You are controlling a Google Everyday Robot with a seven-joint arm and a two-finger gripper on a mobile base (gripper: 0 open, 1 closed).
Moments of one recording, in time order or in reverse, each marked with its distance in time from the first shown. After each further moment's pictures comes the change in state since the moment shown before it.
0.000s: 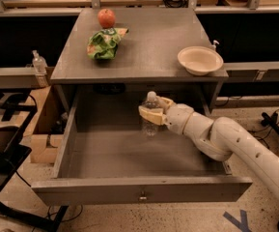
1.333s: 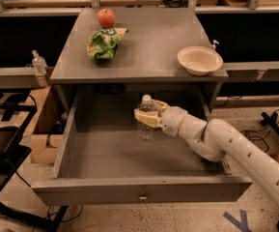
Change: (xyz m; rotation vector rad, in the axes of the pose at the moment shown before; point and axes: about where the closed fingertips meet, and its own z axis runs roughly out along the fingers) arm 0.019 0.008 0.015 -0.025 0.007 0.030
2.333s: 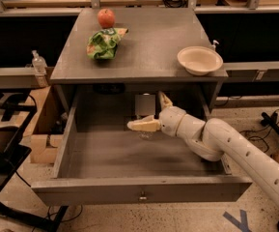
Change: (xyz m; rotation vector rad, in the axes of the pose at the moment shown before) arm -0.002 0.004 0.005 -0.010 -0.002 -0.001
